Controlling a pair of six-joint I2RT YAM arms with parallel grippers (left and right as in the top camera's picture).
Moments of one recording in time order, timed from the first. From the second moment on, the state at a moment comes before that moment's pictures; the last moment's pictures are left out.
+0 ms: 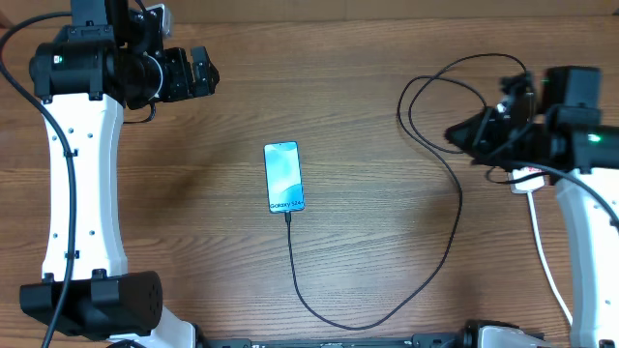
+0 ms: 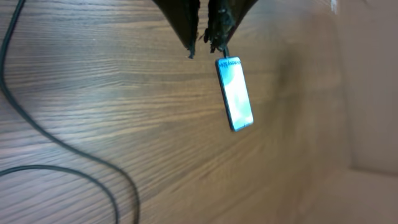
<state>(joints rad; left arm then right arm) 0.05 1.76 1.99 -1.26 0.30 -0.14 -0.10 1.39 1.38 -1.06 -0.56 0.34</state>
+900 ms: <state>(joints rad) 0.05 1.76 1.99 -1.26 0.30 -0.14 0.21 1.39 1.38 -1.19 -0.09 0.33</state>
